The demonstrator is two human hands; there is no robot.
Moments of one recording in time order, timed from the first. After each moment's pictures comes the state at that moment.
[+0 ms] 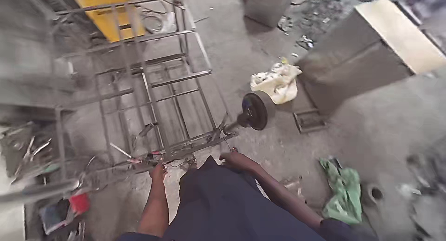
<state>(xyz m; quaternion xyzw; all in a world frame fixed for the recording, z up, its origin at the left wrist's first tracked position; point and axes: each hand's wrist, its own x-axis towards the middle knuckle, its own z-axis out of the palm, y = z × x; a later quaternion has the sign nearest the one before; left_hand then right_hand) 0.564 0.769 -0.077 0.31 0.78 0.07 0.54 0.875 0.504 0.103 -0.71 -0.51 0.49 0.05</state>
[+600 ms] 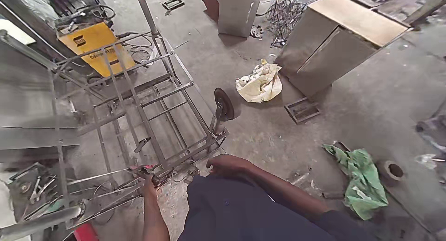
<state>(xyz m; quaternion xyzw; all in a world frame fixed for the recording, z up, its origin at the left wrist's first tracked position) 0.538 0.745 -0.042 0.40 0.72 0.18 0.54 0.845 0.468 0.148 -0.65 -0.59 0.45 0.16</state>
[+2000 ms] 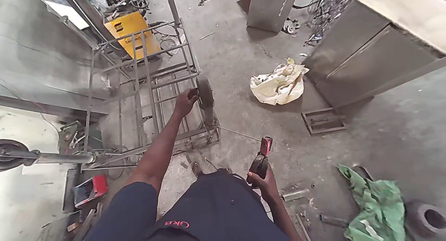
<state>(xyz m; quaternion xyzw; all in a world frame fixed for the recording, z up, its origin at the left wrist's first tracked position) 0.892 0.624 0.178 0.87 0.23 0.15 0.41 0.869 0.149 0.124 -0.73 -0.03 0.31 0.61</state>
